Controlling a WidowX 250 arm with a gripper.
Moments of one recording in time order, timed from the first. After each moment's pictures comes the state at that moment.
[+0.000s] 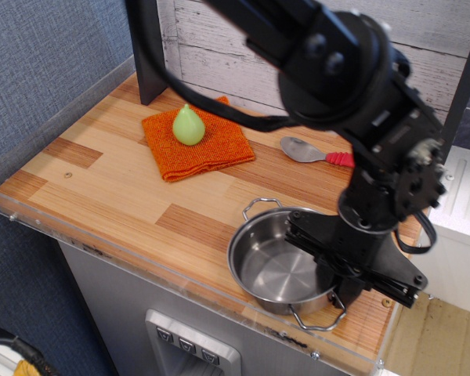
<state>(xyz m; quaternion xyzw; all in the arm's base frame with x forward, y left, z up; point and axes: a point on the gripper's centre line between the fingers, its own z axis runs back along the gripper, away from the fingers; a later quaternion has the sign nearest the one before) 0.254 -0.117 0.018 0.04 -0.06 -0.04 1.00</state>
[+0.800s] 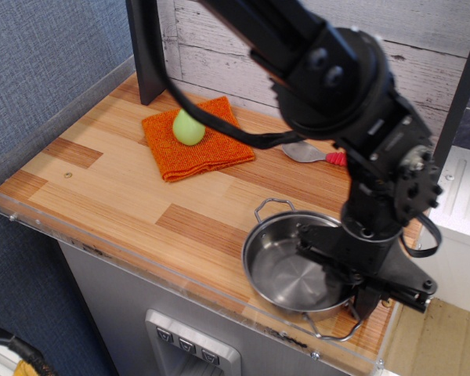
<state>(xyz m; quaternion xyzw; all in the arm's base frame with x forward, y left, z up) 0.253 -0.124 0.007 -0.02 -0.06 -0.03 1.00</state>
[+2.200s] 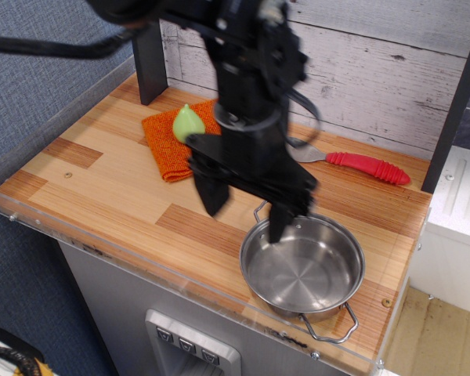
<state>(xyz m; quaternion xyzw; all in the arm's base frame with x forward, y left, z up) 0.244 -0.022 0.078 0.01 -0.07 0.00 1.00</state>
